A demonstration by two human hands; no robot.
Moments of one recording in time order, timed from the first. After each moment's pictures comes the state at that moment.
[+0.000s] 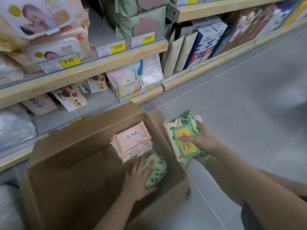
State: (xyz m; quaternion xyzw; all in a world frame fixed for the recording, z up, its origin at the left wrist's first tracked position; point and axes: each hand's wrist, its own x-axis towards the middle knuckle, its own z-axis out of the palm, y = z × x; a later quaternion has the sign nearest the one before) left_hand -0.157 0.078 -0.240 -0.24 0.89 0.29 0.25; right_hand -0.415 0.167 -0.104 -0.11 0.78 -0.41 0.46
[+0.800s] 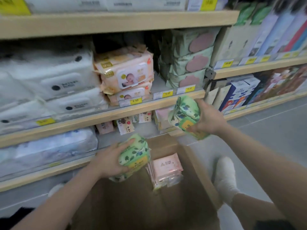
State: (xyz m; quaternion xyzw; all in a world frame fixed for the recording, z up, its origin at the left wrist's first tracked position) left_hand -0.054 -0.093 -0.026 -0.36 0.91 0.18 0.08; right_hand -0.391 0.006 0.047 -0.53 0.83 -0.13 0.10
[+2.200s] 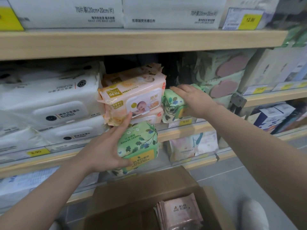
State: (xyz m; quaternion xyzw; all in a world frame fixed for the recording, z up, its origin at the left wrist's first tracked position) left_hand -0.086 -0.194 0.054 -0.36 0.91 0.18 -0.05; right_hand -0.406 -0.185 0.082 -0.72 0.68 -0.02 -0.10
